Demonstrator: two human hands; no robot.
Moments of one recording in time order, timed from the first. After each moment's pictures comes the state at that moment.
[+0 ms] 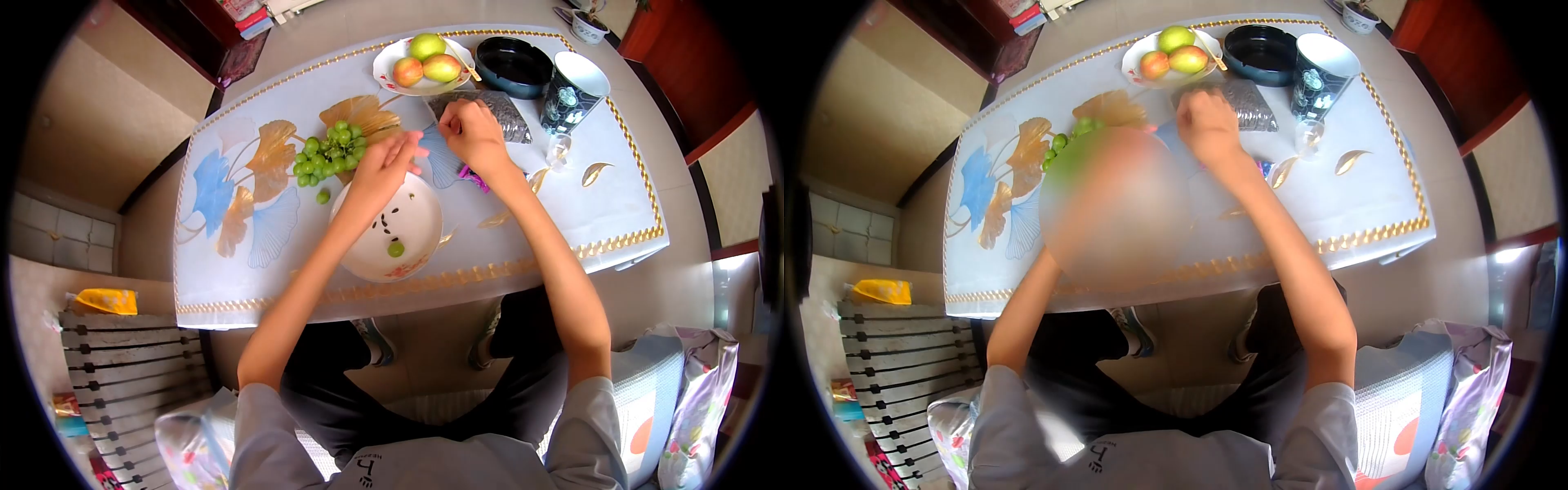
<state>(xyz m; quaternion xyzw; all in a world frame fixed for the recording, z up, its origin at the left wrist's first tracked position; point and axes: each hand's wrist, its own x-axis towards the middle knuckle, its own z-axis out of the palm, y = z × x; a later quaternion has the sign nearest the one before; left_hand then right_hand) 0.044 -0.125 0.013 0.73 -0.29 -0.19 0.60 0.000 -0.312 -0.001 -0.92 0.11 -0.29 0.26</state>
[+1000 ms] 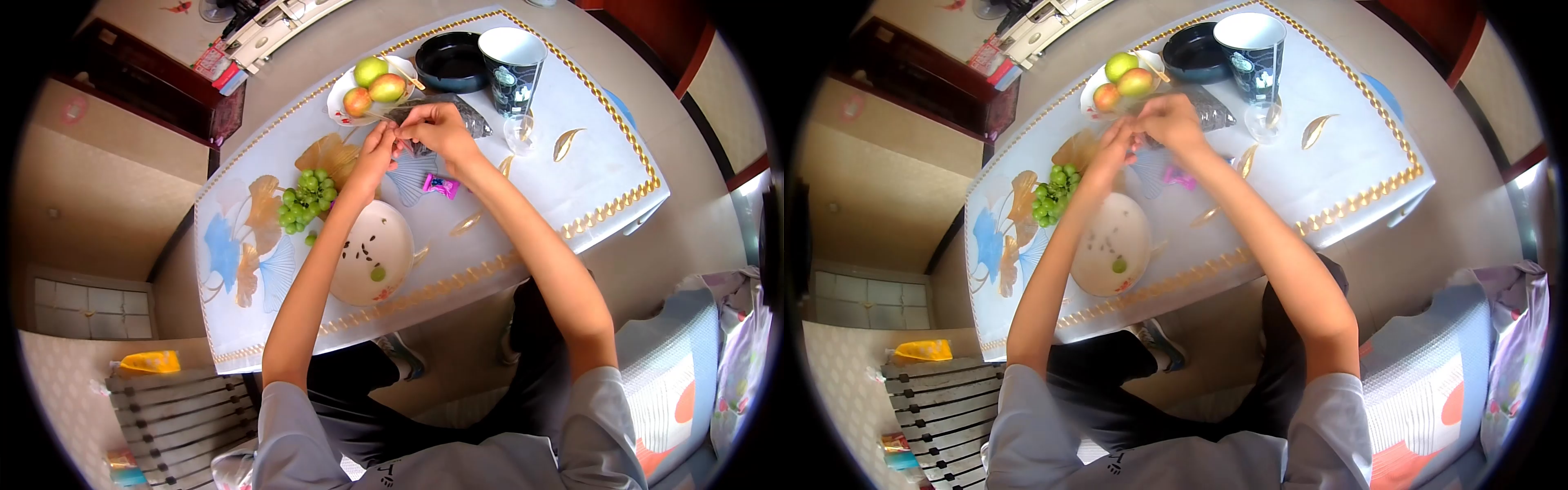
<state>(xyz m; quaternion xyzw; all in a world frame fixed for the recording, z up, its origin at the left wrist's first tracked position) 0.078 -0.205 0.020 0.76 -0.27 -0.30 0.50 -0.012 -0.339 0.008 -0.59 0.12 -0.20 0.77</state>
